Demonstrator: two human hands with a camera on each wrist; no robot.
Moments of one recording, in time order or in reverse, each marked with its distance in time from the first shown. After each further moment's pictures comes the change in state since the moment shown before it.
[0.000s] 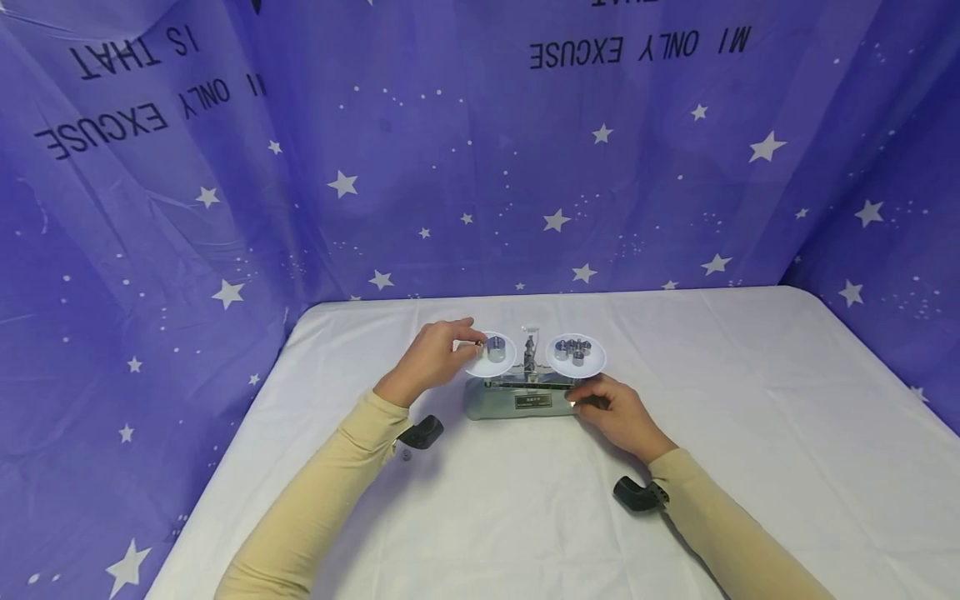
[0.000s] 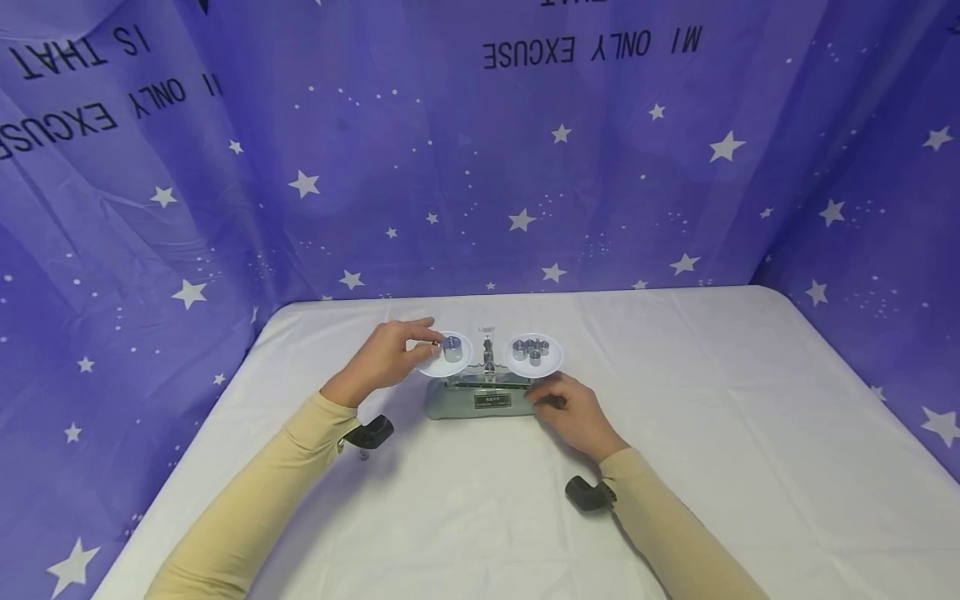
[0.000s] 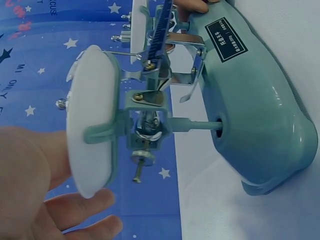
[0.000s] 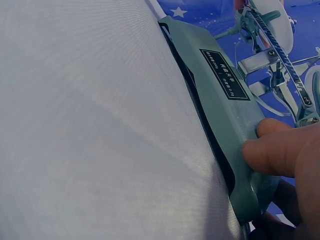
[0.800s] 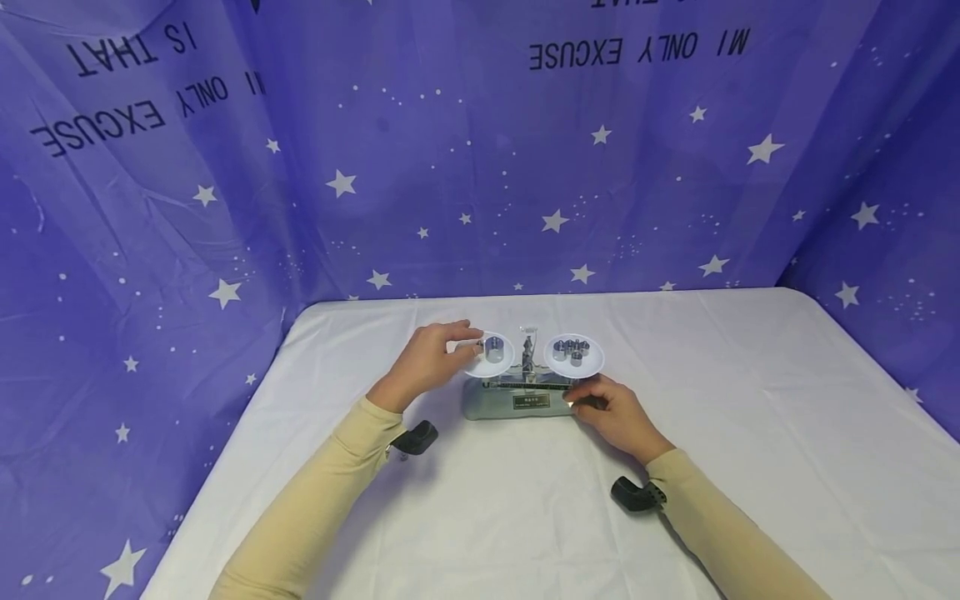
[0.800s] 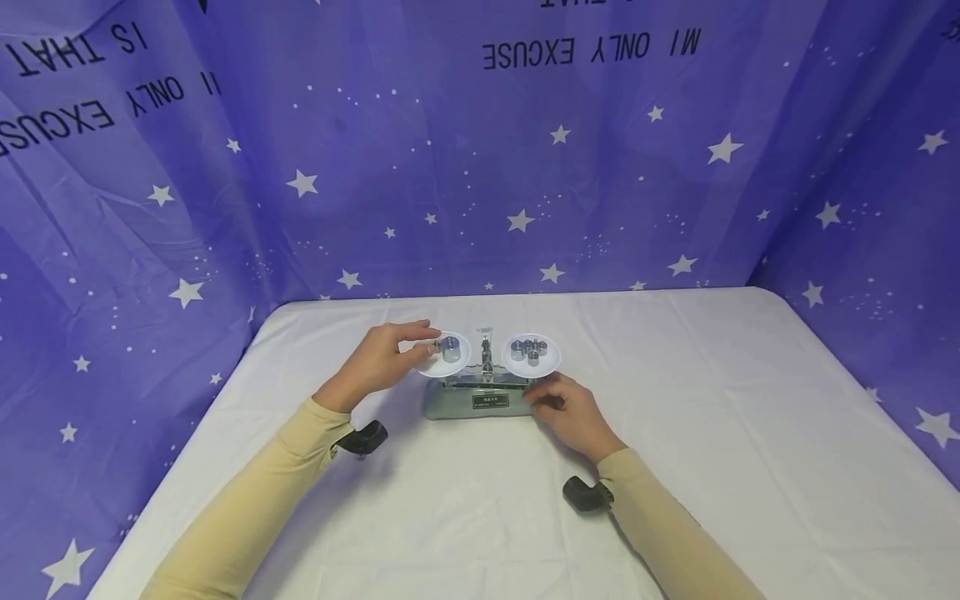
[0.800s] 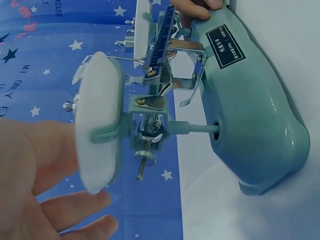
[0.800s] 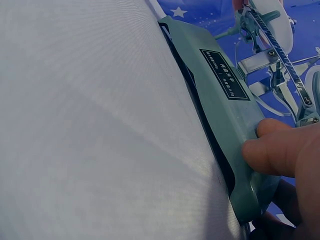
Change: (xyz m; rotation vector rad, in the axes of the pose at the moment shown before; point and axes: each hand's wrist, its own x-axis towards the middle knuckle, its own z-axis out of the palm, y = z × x) left_hand -0.008 -0.003 0.001 -0.042 0.033 -0.029; right_hand 0.001 0.001 0.001 -0.012 -0.002 0.014
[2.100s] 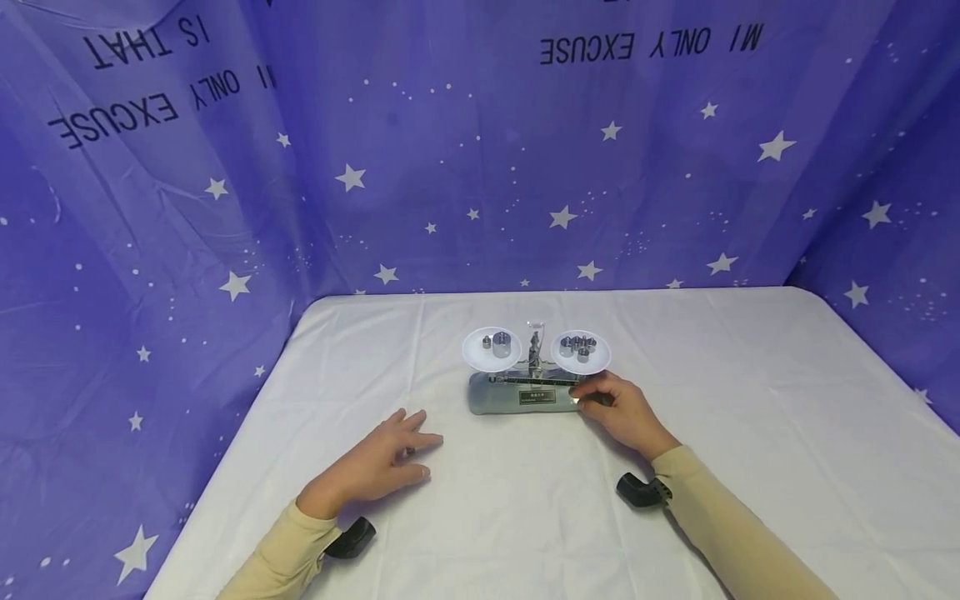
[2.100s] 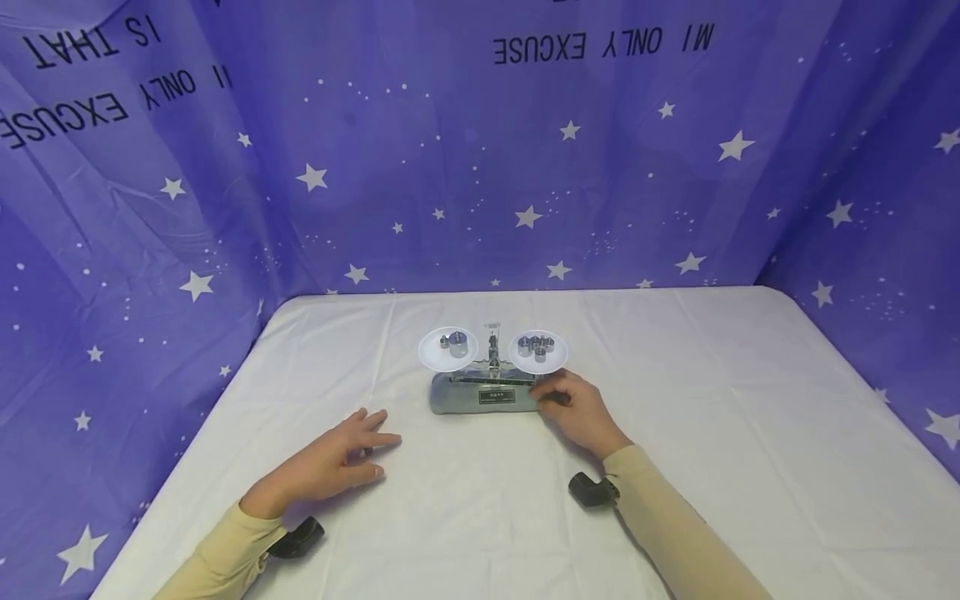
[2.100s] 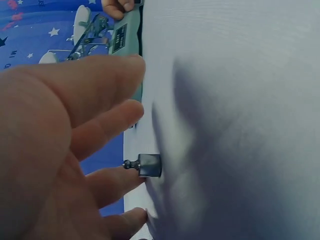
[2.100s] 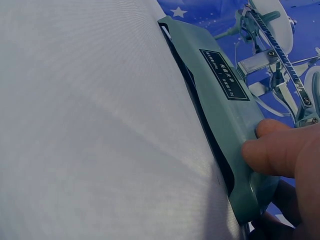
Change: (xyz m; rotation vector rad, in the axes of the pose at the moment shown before) left_hand -0.135 -0.063 0.007 -0.037 -0.293 0.013; right_hand 0.000 0.006 0.001 -0.025 0.004 -0.008
